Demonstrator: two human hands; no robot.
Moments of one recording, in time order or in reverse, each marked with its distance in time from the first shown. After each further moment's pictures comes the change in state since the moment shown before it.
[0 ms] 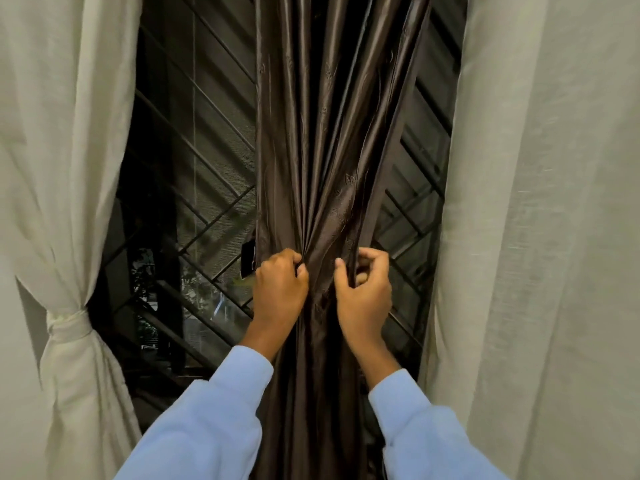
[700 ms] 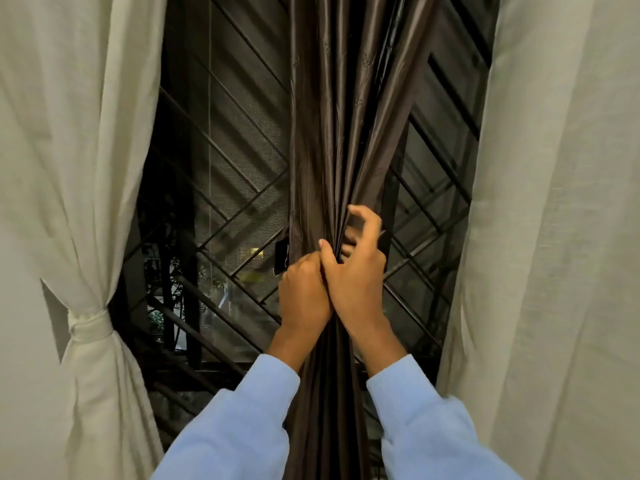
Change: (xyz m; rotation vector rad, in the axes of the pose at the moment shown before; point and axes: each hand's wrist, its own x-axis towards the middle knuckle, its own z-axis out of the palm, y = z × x) left_hand -0.009 -0.006 -0.009 -0.080 -0.006 0.060; right_hand 0.001 -0.064 0.025 0.101 -0.259 -0.048
